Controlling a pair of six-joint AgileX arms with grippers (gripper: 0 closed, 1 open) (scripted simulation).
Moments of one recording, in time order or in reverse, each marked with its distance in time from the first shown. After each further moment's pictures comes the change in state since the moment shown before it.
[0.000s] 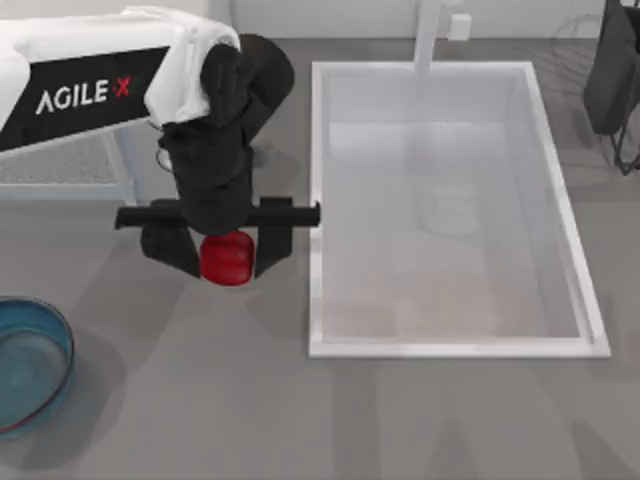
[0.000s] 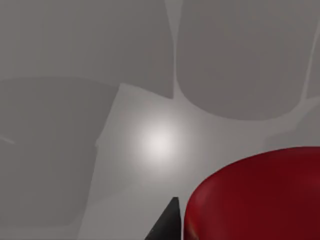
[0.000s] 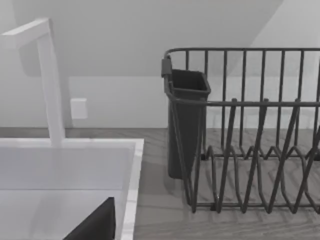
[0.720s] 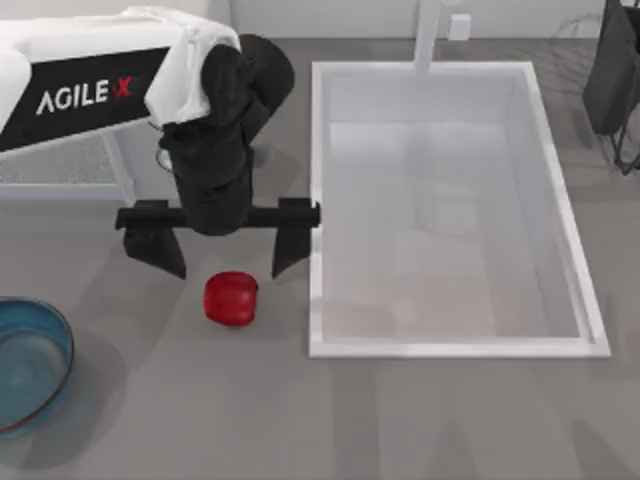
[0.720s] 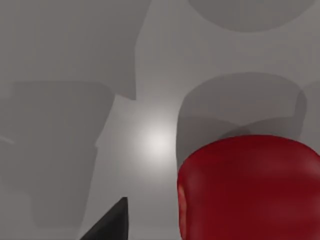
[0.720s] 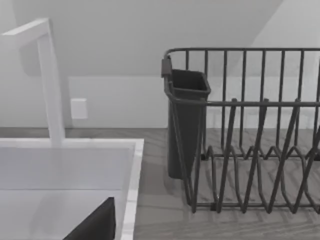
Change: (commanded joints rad) left arm 0.000 0.000 0.000 0.000 0.000 0.000; right arm 0.000 0.000 0.000 0.000 0.000 0.000
